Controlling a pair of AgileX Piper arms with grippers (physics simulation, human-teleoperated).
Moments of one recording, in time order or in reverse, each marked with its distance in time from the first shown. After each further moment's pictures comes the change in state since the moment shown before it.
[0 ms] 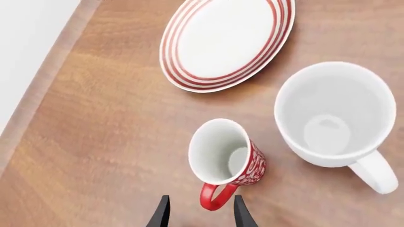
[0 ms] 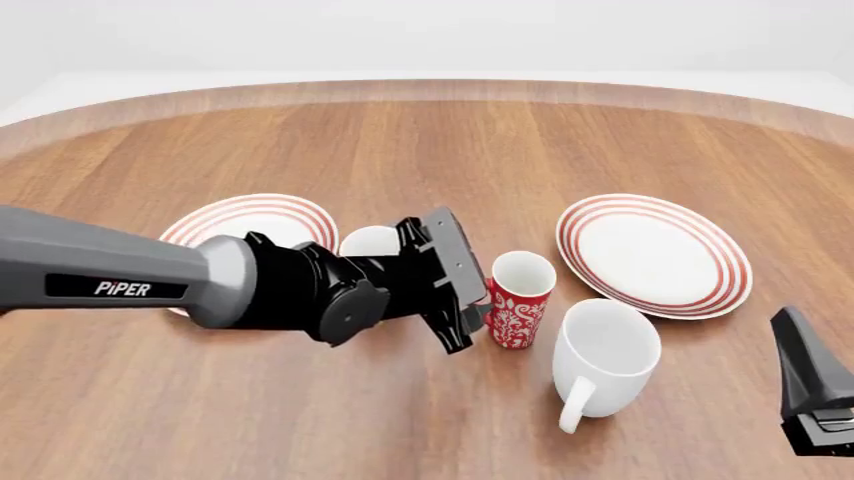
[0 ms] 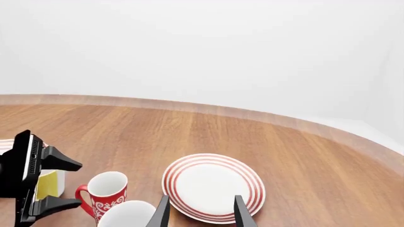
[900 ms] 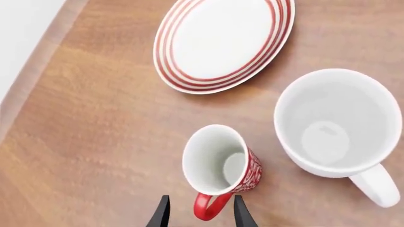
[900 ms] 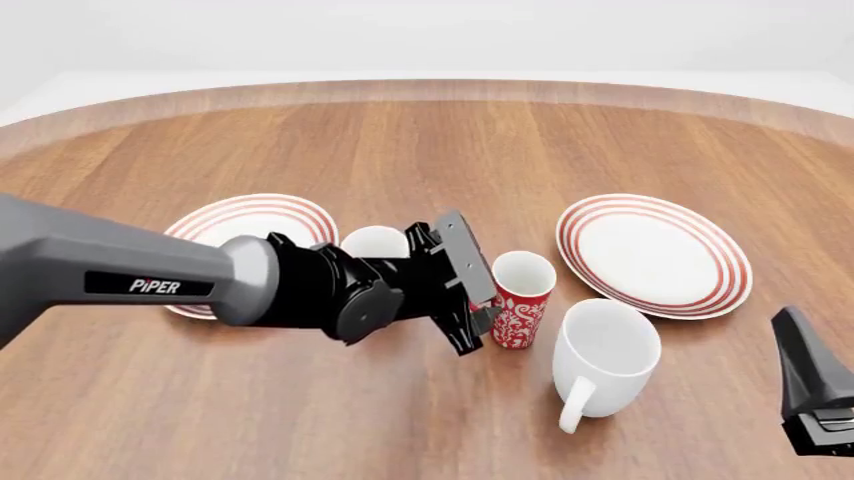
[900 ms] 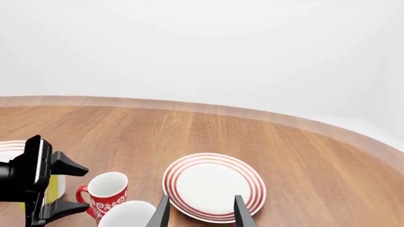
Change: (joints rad) left arm -0.010 0.047 -0.044 0.020 -0.038; right arm -0.003 -0.001 0.000 0.003 0.012
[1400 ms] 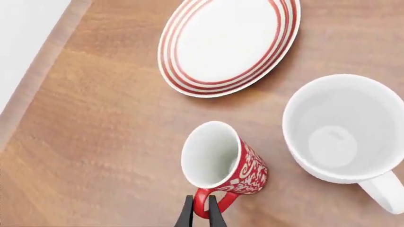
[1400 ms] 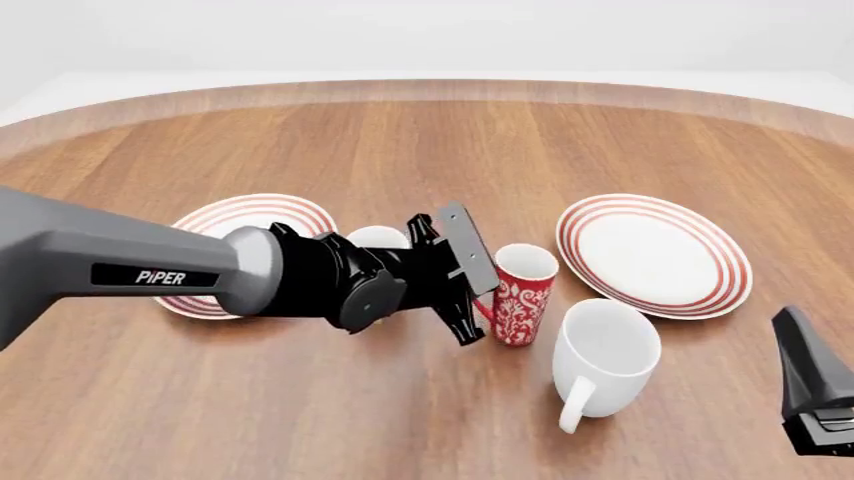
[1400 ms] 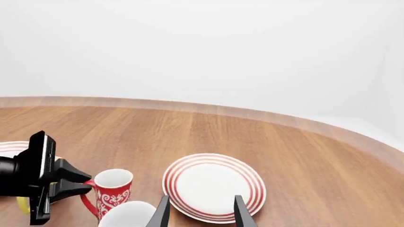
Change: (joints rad) left arm 0.011 0.010 -0.039 0.027 -0.021; right arm -0.001 -0.001 0.000 -0.001 0.001
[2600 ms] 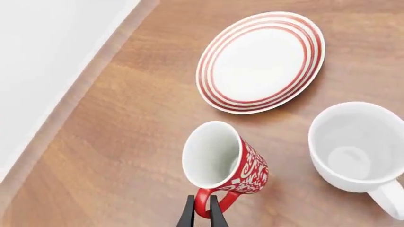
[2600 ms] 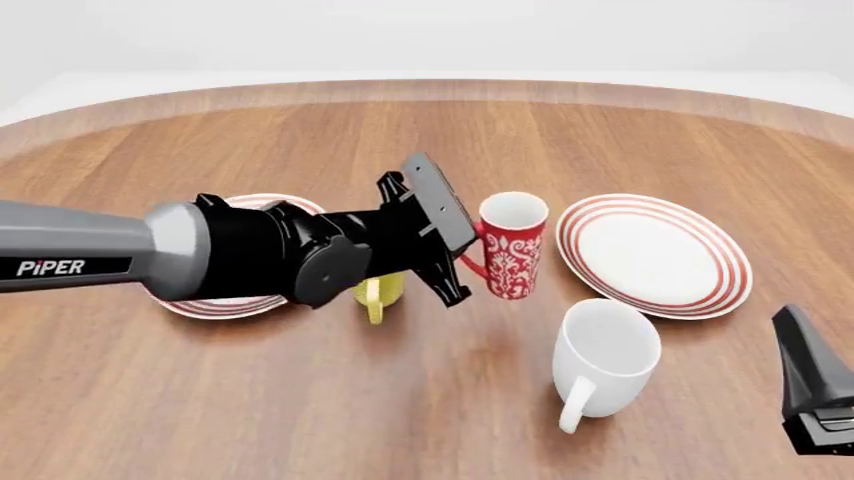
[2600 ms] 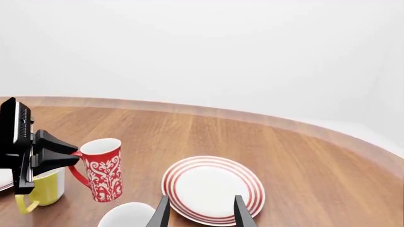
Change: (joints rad) left arm 0.040 -0.150 0.041 -0.022 -0.005; right arm 0.005 0.002 0.000 -0.014 -0.016
